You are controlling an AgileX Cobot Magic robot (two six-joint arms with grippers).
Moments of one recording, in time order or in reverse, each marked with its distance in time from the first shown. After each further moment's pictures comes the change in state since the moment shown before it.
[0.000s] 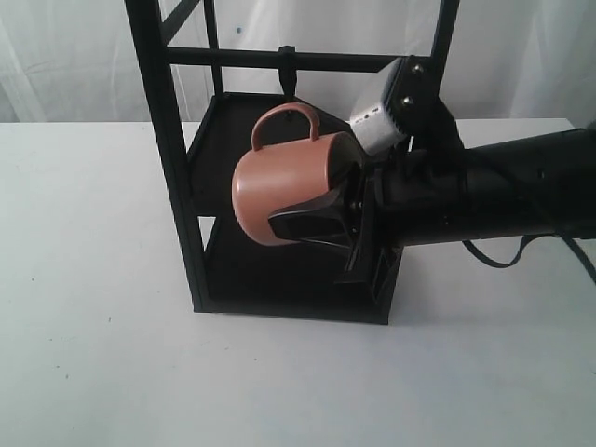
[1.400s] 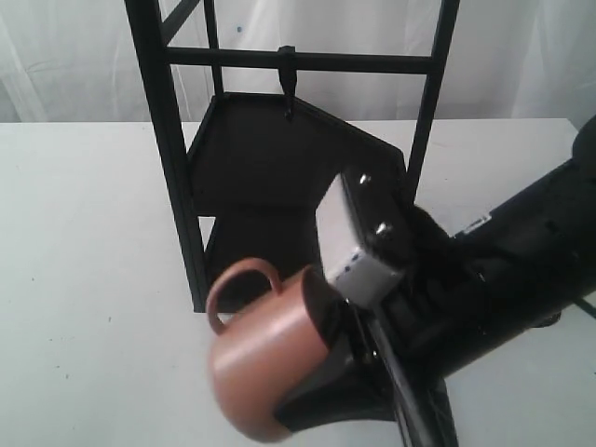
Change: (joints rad) left arm 0.000 0.000 0.000 0.000 0.000 0.000; right arm 0.157 -0.082 0.000 -0.479 0.264 0.392
